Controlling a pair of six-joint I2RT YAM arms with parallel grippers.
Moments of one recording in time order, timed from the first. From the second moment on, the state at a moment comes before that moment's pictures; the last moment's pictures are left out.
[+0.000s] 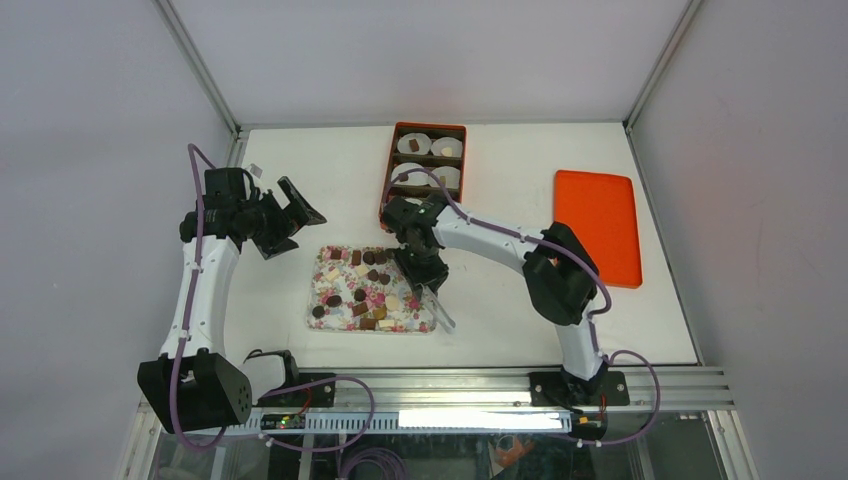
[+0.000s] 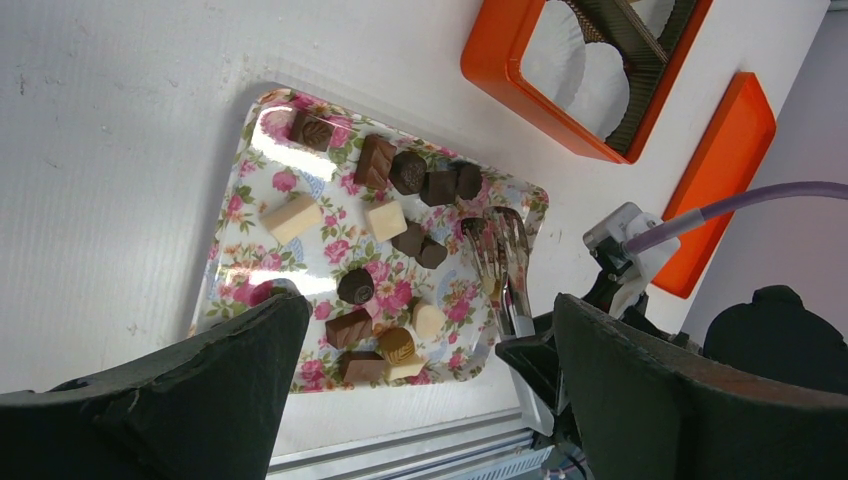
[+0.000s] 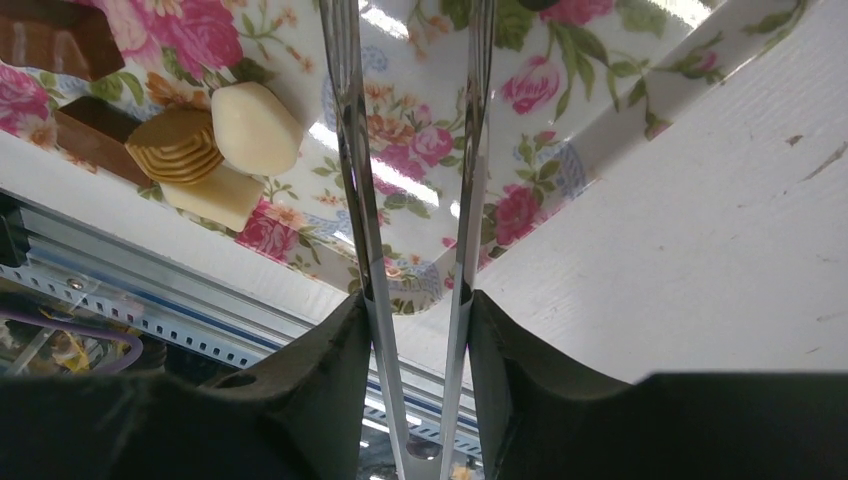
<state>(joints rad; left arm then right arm) 0.13 1.16 1.09 -0.85 0.41 -0.53 0.96 1.99 1.63 -1.09 -0.12 0.39</state>
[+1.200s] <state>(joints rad) 0.15 1.17 1.09 -0.85 0.40 -0.52 0.96 2.13 1.76 -1.10 -0.12 0.38</state>
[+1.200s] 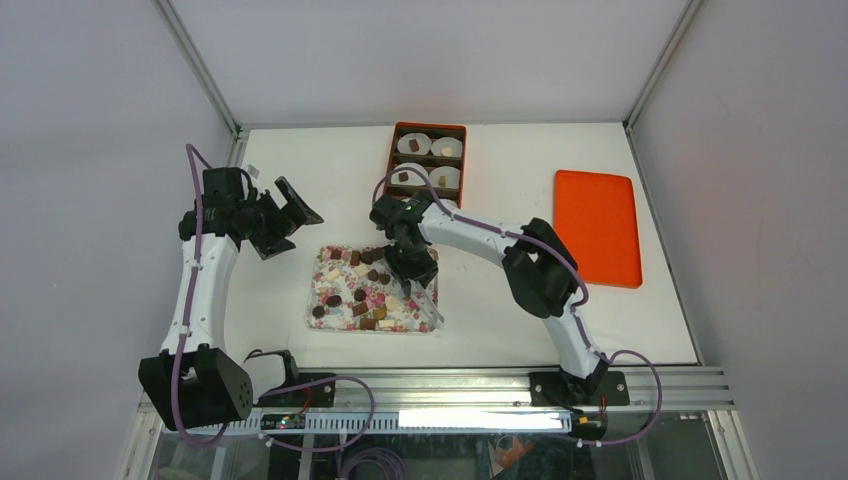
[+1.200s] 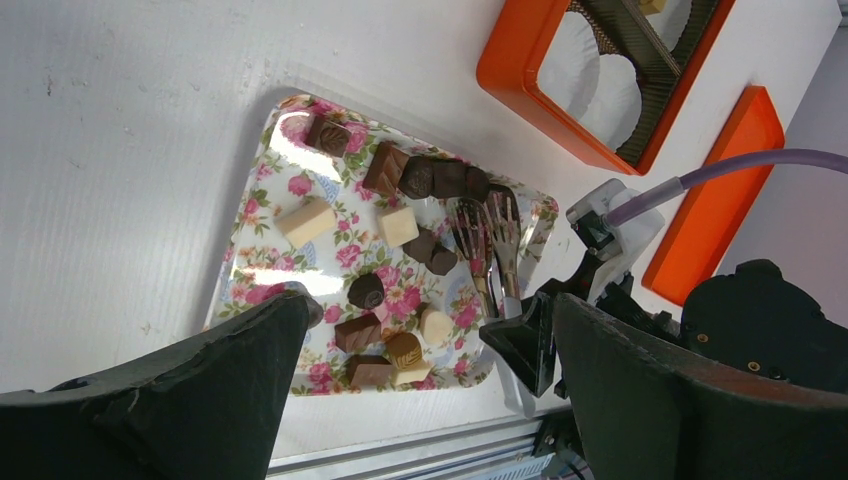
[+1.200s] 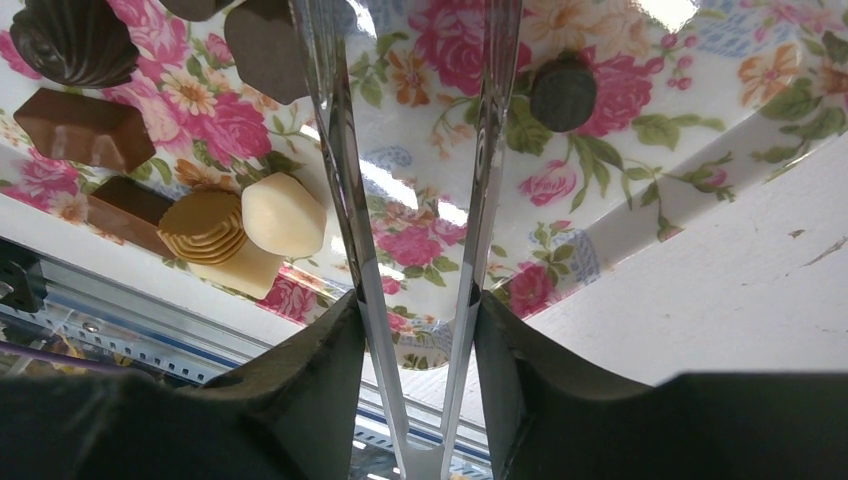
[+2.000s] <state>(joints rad) 0.16 1.17 1.09 -0.85 0.40 -0.52 0.96 2.09 1.72 -1.11 -0.10 0.38</state>
